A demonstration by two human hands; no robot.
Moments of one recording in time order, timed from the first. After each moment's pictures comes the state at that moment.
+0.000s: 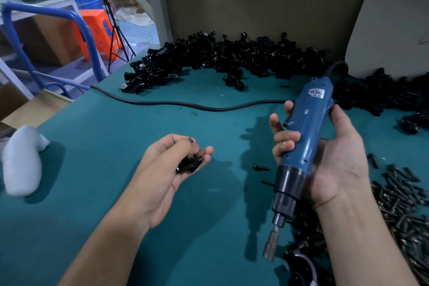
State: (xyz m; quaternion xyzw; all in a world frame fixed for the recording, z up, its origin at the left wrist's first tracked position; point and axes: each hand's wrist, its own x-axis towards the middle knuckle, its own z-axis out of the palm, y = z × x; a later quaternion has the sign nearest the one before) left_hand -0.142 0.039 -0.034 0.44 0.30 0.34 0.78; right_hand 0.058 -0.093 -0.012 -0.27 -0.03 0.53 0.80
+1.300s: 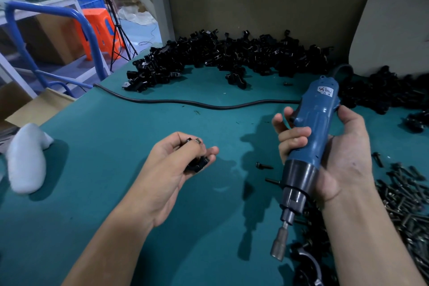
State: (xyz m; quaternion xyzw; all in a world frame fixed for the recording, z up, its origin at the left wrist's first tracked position) left_hand -0.142 0.036 -0.032 0.48 0.30 0.32 0.76; right_hand 0.058 -0.091 -0.010 -0.24 0.00 0.54 0.81
